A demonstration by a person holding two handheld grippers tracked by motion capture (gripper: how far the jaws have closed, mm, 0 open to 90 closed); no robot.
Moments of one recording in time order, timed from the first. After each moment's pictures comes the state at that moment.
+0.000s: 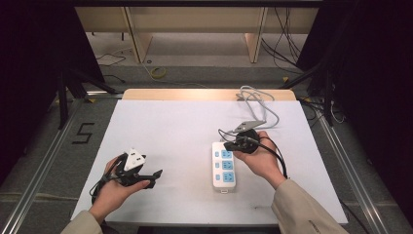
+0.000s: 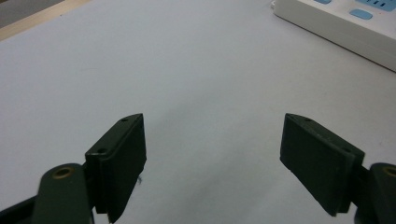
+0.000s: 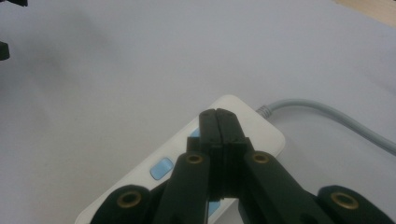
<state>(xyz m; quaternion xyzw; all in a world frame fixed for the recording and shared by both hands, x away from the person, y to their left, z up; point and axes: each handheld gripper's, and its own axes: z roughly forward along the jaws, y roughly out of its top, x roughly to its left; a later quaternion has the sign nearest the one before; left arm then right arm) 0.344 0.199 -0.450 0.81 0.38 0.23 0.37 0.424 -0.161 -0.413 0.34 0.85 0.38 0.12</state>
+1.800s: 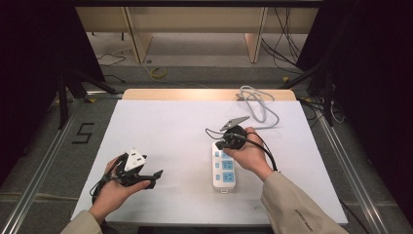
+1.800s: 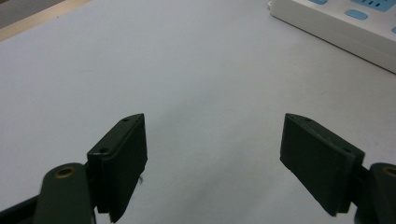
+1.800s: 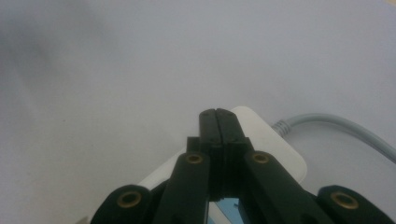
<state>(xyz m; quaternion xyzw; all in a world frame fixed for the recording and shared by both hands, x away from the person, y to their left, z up) 0.344 0.199 -0.450 0.82 0.38 0.23 0.37 0.445 -0.132 -0.422 0.32 0.88 0.34 0.11</state>
